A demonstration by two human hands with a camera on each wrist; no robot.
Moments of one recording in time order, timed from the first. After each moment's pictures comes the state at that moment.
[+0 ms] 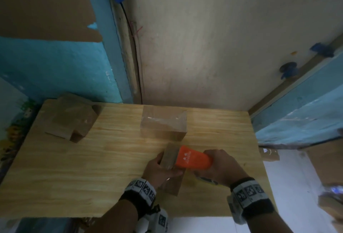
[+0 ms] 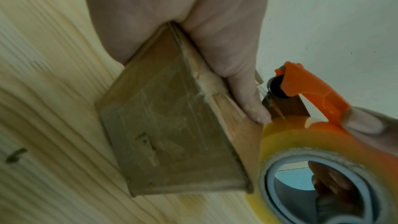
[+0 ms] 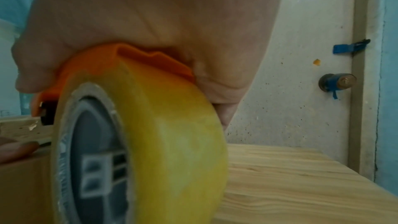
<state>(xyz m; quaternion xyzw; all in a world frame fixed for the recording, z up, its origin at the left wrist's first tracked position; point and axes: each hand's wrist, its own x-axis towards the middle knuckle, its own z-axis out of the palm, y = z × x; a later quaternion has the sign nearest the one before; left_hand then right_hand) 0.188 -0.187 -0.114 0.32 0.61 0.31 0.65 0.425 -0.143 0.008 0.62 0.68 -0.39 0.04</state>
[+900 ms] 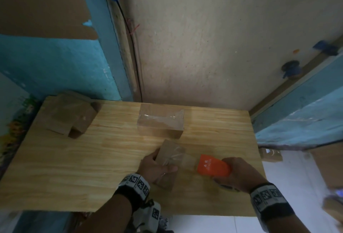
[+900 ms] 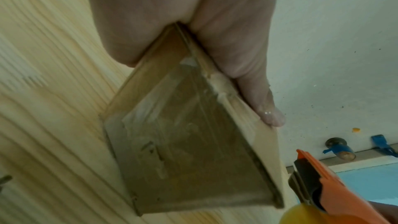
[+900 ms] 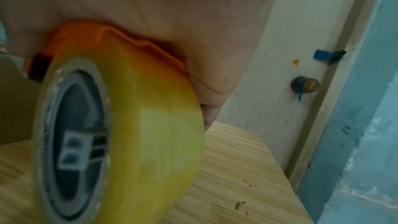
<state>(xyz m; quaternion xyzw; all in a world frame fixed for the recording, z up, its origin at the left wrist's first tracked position) 0.183 -0.182 -0.110 0.33 0.64 0.28 0.64 0.503 -0.149 -0.002 0.63 0.65 -0.42 0.08</state>
